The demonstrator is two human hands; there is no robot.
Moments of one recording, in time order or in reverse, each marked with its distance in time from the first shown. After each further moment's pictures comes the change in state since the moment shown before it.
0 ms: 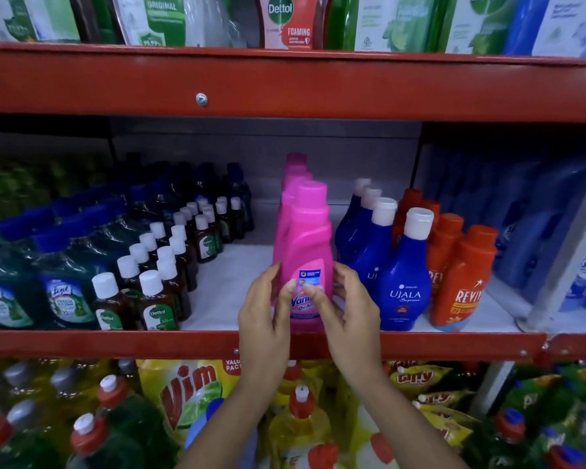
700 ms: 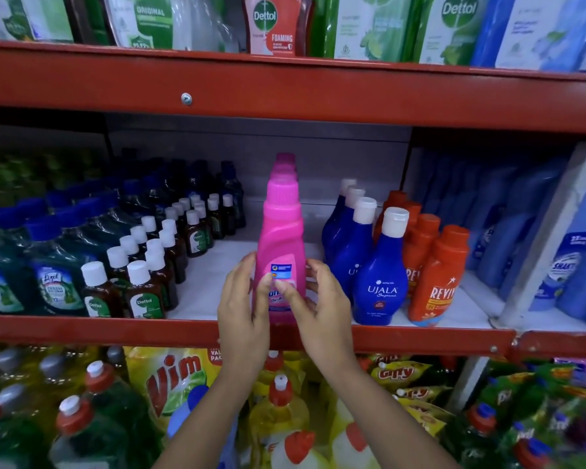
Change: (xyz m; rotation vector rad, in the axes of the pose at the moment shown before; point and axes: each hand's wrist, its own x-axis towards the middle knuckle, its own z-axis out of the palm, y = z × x) left_hand -0.005 0.006 0.001 0.086 0.093 0.043; right_hand -0.002 -0.009 -0.002 -0.003 -0.057 0.004
